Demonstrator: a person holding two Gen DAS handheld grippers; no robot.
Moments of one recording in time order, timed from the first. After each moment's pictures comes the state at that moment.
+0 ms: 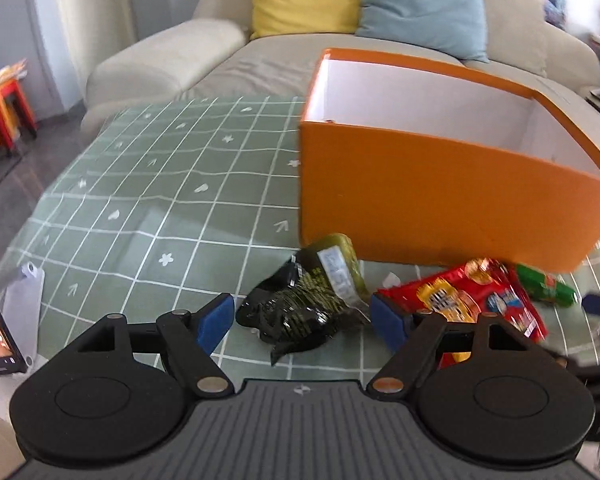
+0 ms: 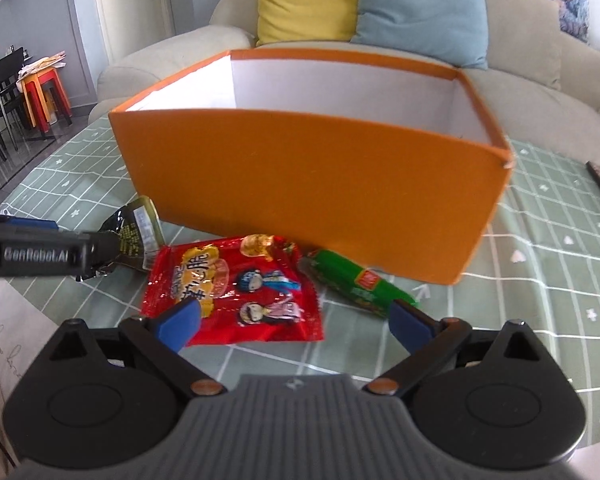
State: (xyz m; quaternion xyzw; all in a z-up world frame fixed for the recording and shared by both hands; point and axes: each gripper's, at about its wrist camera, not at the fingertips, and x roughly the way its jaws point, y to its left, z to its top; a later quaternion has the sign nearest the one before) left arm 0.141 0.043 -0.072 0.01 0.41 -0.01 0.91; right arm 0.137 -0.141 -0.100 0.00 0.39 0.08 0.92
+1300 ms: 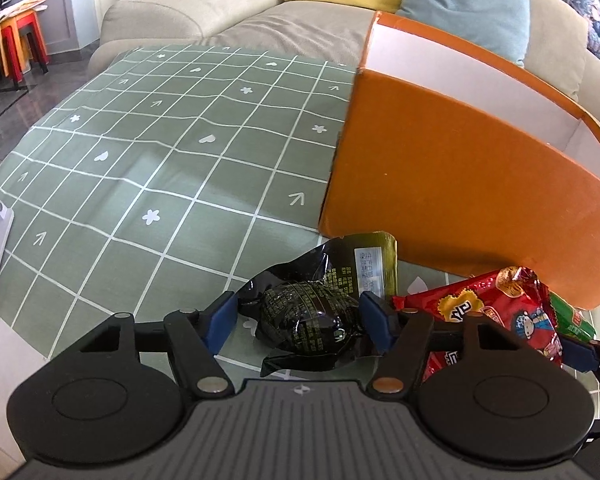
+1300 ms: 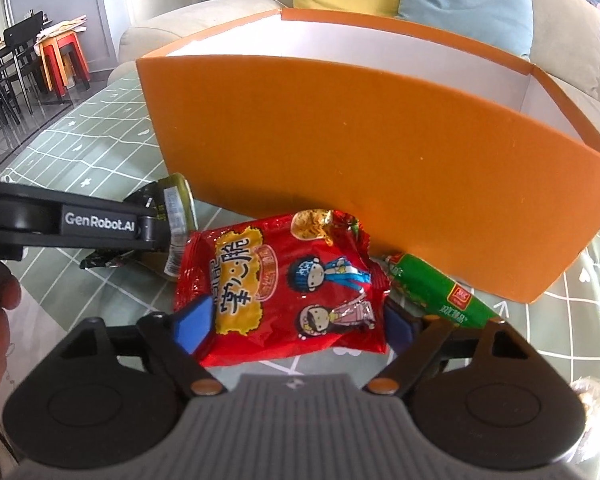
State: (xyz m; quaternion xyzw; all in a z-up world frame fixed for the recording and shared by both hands) left arm 0.169 0.057 -0.104 -0.06 0.45 0.01 0.89; right arm 0.170 -0.089 -0.129 -0.03 0.42 0.11 0.90
